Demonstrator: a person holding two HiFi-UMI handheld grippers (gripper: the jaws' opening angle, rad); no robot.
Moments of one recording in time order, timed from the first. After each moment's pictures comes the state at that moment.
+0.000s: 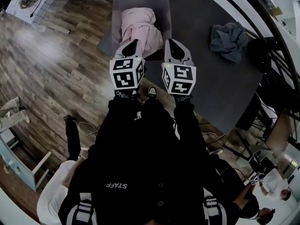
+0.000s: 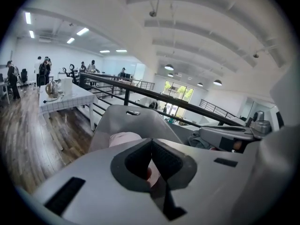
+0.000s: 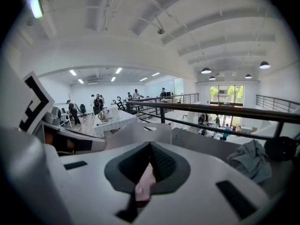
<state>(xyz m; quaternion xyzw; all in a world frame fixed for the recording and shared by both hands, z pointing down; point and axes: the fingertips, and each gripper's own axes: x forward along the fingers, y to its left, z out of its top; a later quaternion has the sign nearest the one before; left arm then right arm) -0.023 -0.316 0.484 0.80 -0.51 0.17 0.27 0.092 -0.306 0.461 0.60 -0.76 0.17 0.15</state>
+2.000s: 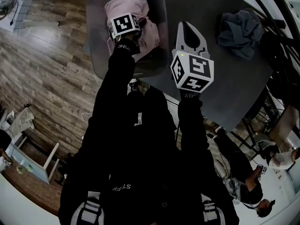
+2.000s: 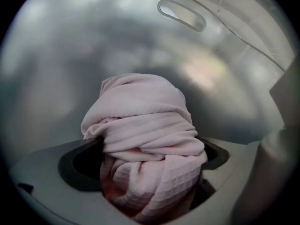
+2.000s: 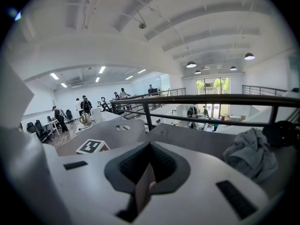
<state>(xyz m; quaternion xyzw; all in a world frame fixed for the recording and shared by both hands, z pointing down) -0.005 -0.450 0.757 0.63 -0.51 0.33 0.48 0.168 -0.397 0.520 0.65 -0.71 0.22 0.14</state>
